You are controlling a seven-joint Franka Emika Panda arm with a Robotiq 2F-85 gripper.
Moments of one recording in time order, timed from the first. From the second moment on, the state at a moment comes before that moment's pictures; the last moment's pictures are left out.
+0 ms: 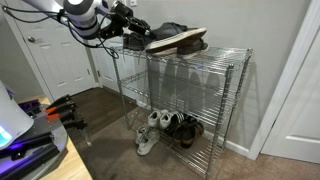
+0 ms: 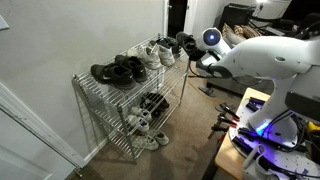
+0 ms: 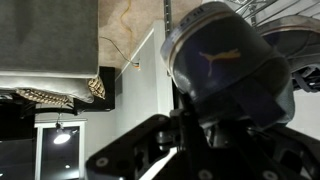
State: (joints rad) arm 1.67 1.07 -1.55 -2.65 0.51 3.00 0.97
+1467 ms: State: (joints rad) arm 1.58 1.06 -1.54 -2.62 0.52 3.02 1.00
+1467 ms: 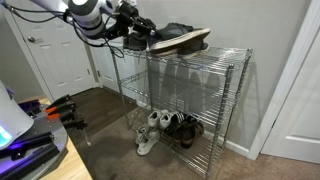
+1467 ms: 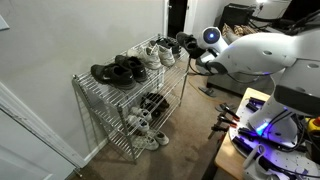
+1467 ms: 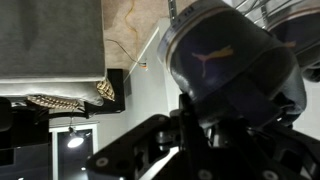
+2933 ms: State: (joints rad) arm 1.06 0.63 -1.49 -2.11 0.37 2.82 0.68
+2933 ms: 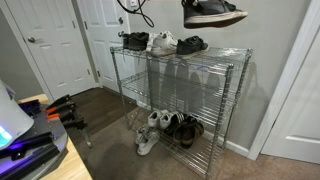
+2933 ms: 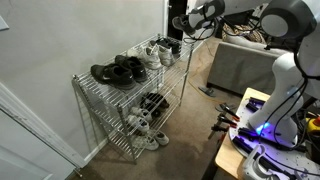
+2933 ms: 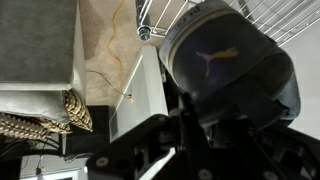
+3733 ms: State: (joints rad) arm 0.55 0.46 -0.96 -2.01 0.27 2.82 0.53
